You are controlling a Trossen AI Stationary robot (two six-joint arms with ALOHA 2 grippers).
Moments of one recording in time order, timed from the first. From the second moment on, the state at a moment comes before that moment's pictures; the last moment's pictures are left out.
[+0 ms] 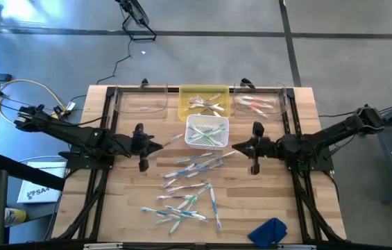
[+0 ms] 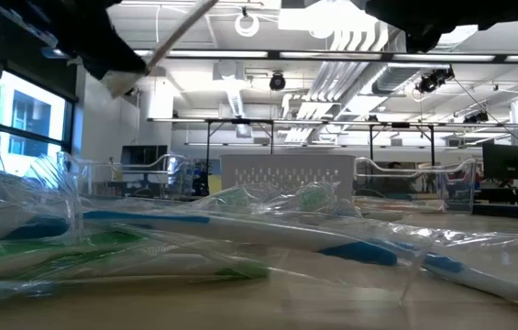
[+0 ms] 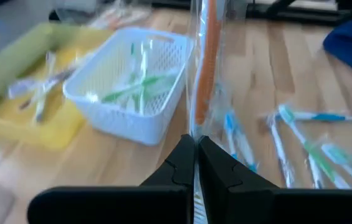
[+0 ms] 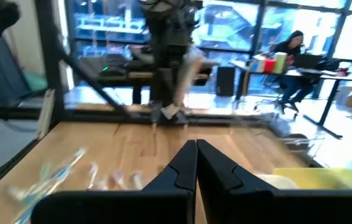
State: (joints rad) left arm -0.26 0.80 0.57 -0.22 -0.44 -0.25; right arm 0.30 0.92 0.39 0.54 0.39 -0.06
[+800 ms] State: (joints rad) left arm 0.02 1.06 0.62 0.21 -0.08 -0.01; right arm 0.06 1.22 0.39 1.08 0.12 0.00
